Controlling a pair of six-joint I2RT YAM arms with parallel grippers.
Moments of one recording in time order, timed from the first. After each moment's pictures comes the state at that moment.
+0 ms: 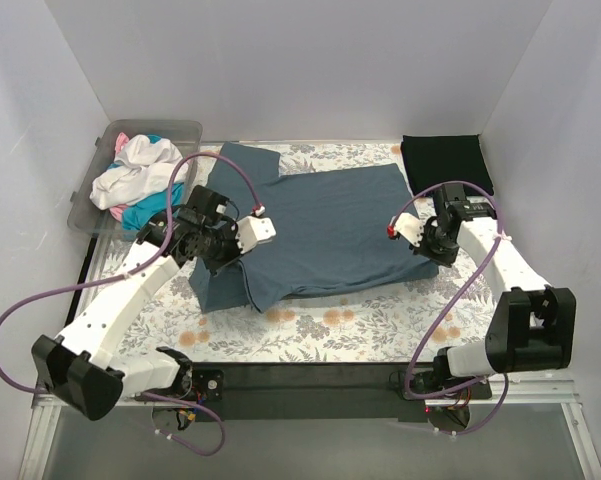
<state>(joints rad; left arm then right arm) -0.50 1.18 1.20 -1.07 0.19 0.67 0.11 1.38 1.04 -0.97 -0.08 -1.10</state>
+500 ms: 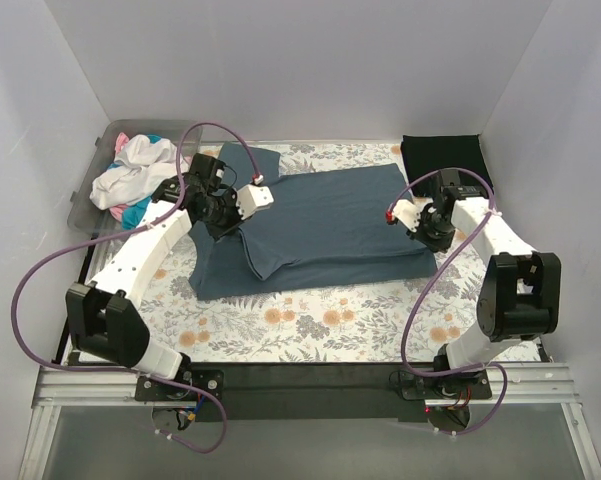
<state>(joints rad) -0.33 1.46 1.35 -0.96 0.26 0.81 0.08 1.57 1.16 -0.93 -0.10 -1.11</state>
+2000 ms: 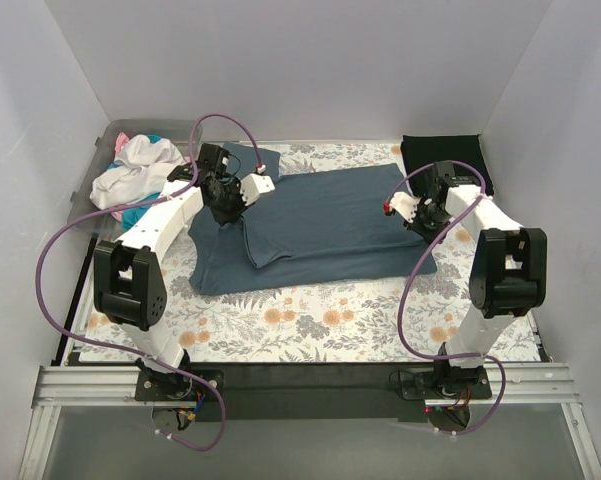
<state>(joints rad) -0.27 1.72 1.45 -0.83 0.28 0.87 0.07 1.75 1.28 -0.89 -0.11 -1.11</state>
